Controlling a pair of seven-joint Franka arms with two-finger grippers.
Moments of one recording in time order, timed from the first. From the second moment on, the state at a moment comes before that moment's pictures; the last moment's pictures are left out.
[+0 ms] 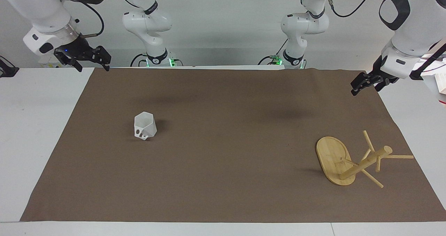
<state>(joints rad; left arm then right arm) -0.07 0.04 0.04 -1.59 0.03 1.58 -0.10 0.05 -0.05 -0.17 -1.61 -0.04 1.38 -0.14</state>
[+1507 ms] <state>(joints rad) -0.07 0.04 0.04 -1.59 0.03 1.58 -0.10 -0.41 0.20 -0.18 -1.87 0.75 1.65 -1.89</state>
